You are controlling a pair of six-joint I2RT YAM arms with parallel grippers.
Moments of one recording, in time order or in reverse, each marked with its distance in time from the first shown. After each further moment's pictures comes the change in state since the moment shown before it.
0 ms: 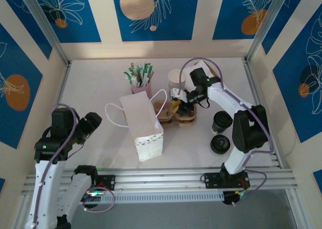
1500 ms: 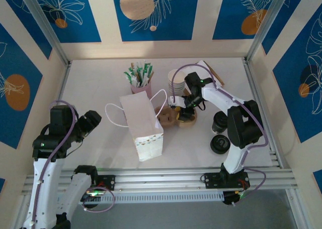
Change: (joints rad) left arm 0.000 0.034 0.055 -0.023 -0.008 0.053; right arm 0.049 0.080 0.010 -0.074 0.234 -0.090
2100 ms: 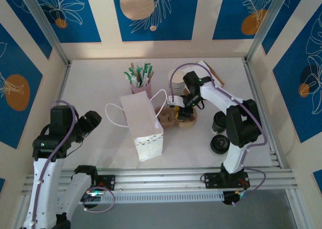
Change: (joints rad) left arm 0.000 0.005 0.000 -0.012 0.000 0.005; right arm 0.016 0.021 0.034 -0.028 0.000 -0.004
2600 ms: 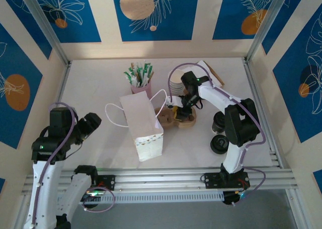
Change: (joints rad) left arm 0.000 -0.026 0.000 -0.026 0.000 0.011; right arm 0.013 0.017 0.025 -0.017 -0.009 0.009
